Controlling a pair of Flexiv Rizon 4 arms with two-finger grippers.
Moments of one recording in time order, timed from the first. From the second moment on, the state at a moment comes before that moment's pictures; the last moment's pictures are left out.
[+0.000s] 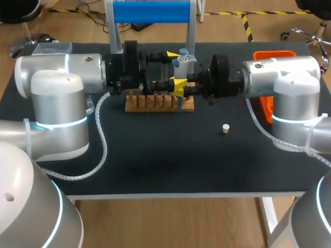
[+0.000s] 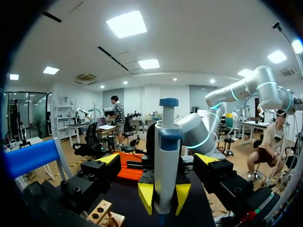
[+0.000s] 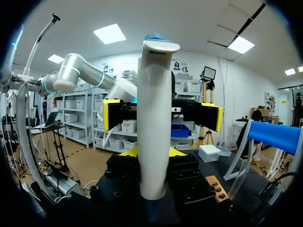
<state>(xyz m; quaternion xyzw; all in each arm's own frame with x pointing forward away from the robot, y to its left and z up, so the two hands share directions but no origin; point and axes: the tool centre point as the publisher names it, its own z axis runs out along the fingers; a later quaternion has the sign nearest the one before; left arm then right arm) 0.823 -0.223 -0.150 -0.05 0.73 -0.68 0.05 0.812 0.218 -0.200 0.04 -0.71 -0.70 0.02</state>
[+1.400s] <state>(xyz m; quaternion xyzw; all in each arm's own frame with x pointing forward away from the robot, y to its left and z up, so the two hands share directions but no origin) 0.822 -0.223 -0.150 -0.05 0.73 -0.68 0.05 0.817 0.194 -0.194 0.04 -0.71 -0.71 0.05</state>
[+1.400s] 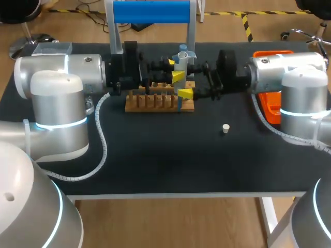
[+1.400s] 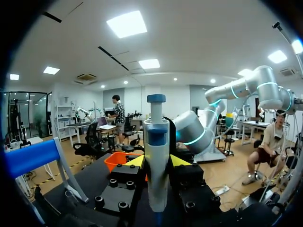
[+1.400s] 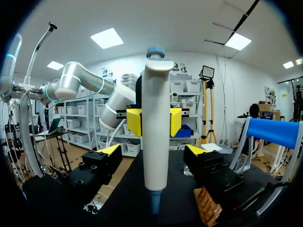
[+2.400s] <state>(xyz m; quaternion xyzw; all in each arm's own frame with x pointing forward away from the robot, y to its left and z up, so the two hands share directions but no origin) 0.822 -0.223 -0.150 -0.05 0.73 -0.68 0.05 0.987 0.099 -0.190 -0.06 -0.77 -0.63 -0.02</state>
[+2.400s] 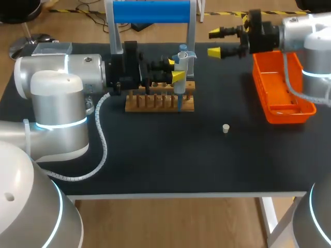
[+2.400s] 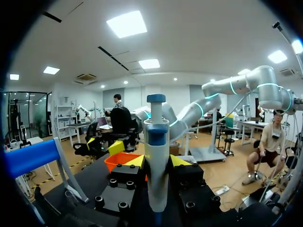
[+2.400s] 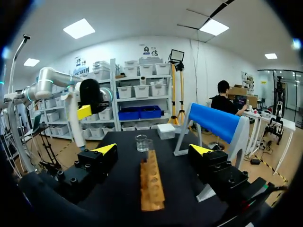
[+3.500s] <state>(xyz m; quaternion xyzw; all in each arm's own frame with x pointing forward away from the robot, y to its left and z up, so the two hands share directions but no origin) 0.822 -0.223 -0.150 -0.05 0.73 -0.68 0.05 1.096 0.155 -0.174 -0.05 -0.81 -0.58 -0.04</state>
